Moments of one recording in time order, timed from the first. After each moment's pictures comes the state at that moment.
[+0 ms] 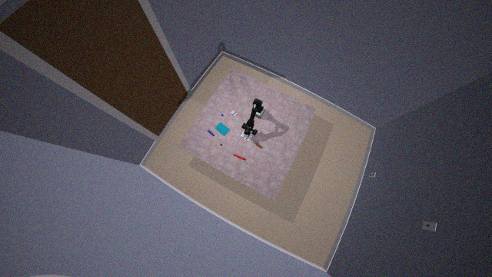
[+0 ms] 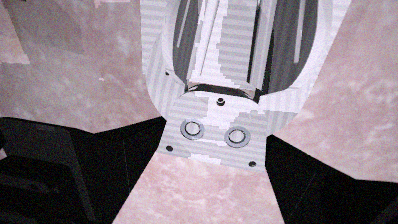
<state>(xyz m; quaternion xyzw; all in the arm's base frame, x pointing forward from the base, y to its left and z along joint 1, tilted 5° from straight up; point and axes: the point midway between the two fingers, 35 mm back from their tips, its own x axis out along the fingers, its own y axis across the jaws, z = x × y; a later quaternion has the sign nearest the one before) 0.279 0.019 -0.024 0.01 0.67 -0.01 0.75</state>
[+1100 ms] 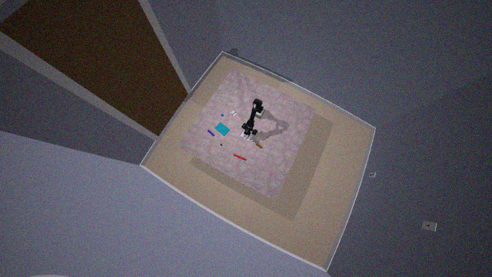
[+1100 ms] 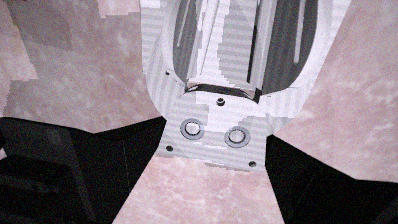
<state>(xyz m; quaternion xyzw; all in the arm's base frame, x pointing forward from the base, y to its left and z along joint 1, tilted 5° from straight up) 0.279 0.019 -0.023 0.01 0.67 -0.01 0.75</state>
